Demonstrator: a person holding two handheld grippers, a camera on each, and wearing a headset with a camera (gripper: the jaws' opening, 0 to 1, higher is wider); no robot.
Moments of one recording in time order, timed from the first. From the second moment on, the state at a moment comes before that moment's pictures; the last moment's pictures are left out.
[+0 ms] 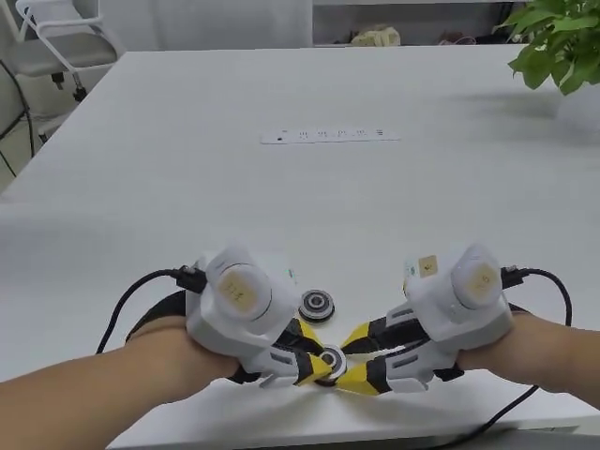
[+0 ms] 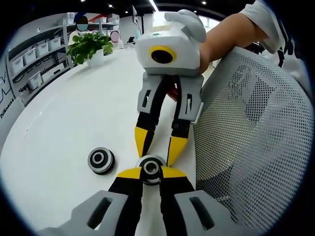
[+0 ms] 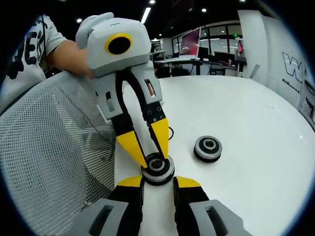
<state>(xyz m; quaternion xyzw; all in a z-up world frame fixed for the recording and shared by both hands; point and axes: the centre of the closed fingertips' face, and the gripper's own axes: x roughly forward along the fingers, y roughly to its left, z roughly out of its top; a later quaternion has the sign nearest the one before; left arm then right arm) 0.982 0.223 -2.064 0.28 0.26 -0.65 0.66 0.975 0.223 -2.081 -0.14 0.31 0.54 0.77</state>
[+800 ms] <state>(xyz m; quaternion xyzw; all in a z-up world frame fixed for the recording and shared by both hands) 0.982 0.222 -2.064 0.28 0.26 -0.65 0.66 0.973 0.215 -2.083 -0.13 0.32 0.53 0.77</state>
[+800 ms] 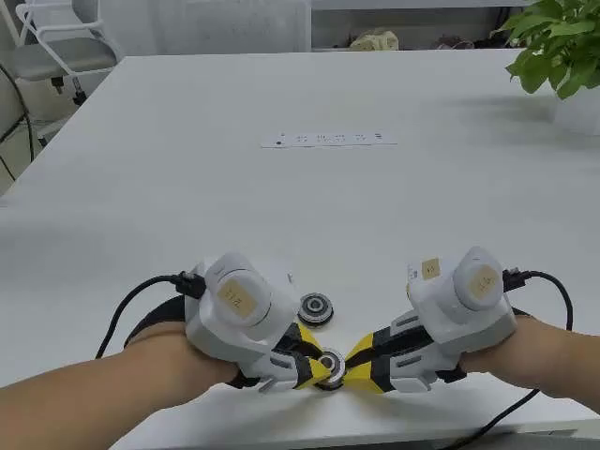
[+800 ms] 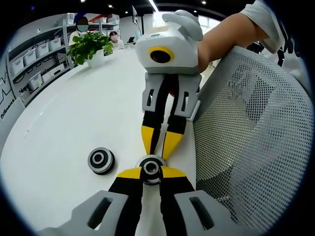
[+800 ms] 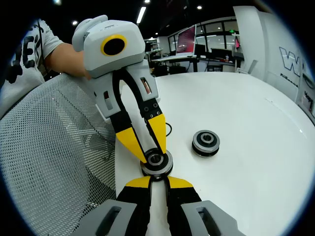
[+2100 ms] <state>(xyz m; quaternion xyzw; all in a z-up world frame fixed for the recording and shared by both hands) 0.981 0.222 -2.064 0.28 0.26 -0.64 0.66 0.976 0.213 -2.084 -0.10 0.35 0.51 0.78</state>
